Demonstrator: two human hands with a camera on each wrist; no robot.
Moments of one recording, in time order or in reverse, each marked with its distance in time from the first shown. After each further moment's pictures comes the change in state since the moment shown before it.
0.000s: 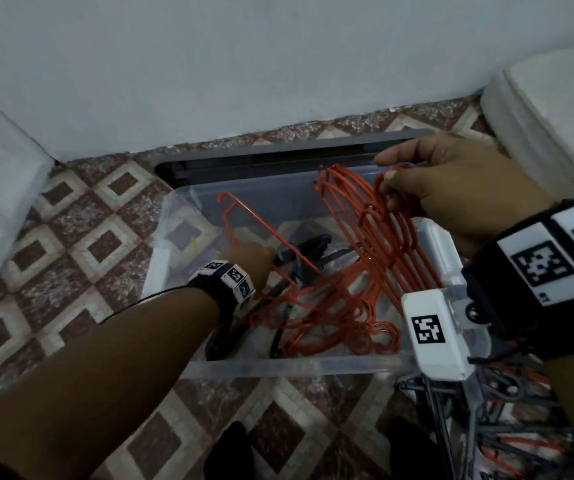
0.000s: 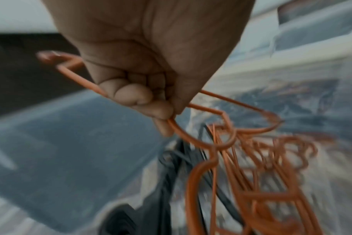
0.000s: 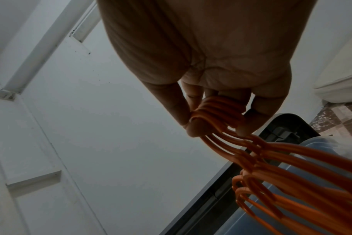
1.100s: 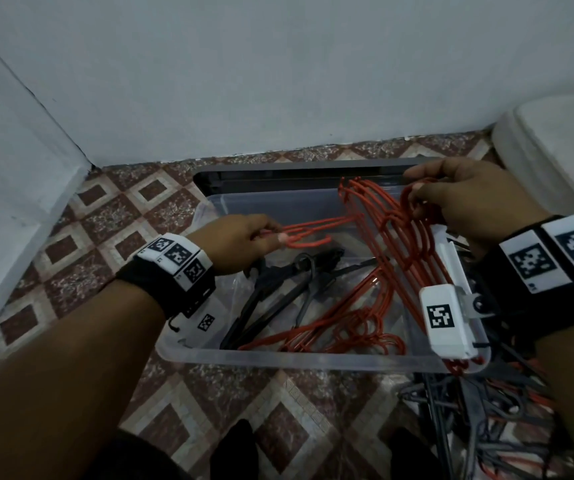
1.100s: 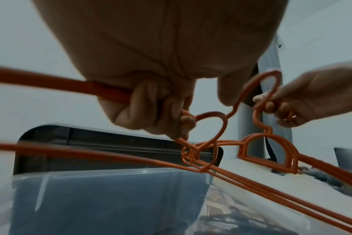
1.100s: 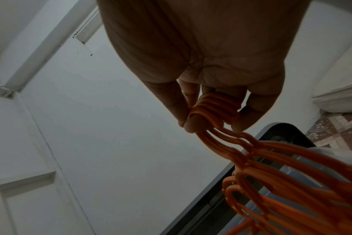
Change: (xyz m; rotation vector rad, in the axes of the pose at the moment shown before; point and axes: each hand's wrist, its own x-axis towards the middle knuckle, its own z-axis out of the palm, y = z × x) left_hand -0.095 -0.035 -0.110 -0.582 0.099 0.005; right_hand -0.004 -0.001 -0.011 -0.015 0.060 -0.045
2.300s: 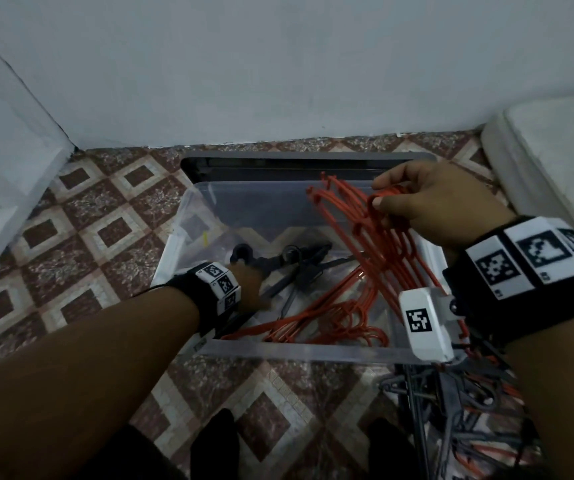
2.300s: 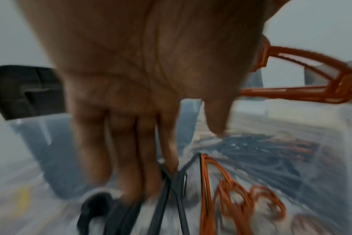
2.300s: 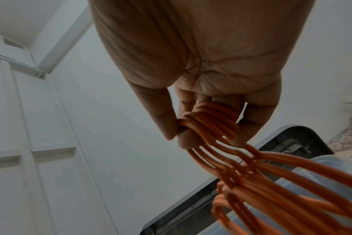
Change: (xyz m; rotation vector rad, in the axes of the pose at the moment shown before) left_hand 0.023 -0.027 0.111 0.390 -0.365 -0.127; right_hand -0.008 -0.005 0.010 -0.222 -0.177 -0.055
